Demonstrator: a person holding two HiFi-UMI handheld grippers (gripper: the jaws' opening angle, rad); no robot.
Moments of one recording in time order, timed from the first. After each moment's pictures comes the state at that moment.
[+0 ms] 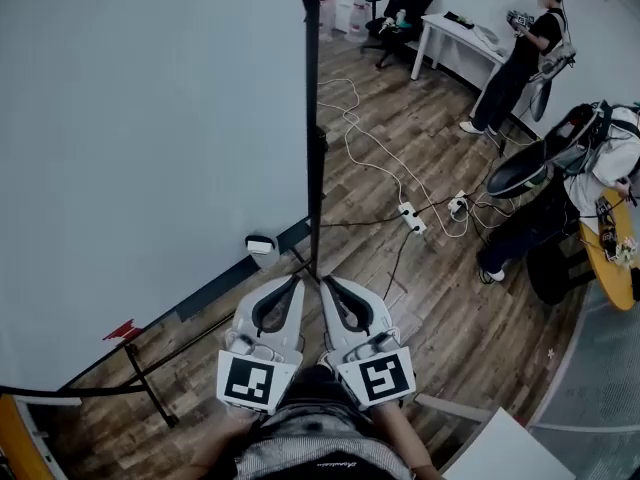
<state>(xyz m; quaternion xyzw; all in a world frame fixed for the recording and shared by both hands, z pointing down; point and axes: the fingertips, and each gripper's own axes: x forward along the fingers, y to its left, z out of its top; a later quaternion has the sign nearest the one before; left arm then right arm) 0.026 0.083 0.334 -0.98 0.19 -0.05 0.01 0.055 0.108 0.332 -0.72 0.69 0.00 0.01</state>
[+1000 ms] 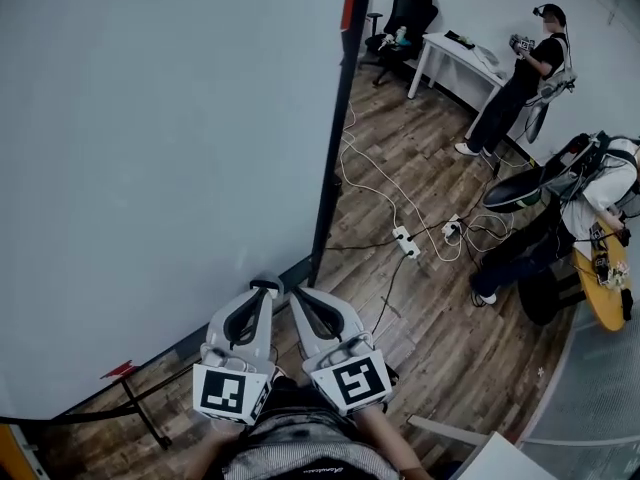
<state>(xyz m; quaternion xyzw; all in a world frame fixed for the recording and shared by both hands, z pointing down) 0.006 -0.053 0.337 -0.97 0.23 -0.03 -0.01 0.039 -0.029 0.336 -0.68 0.73 -0.01 -0.01</state>
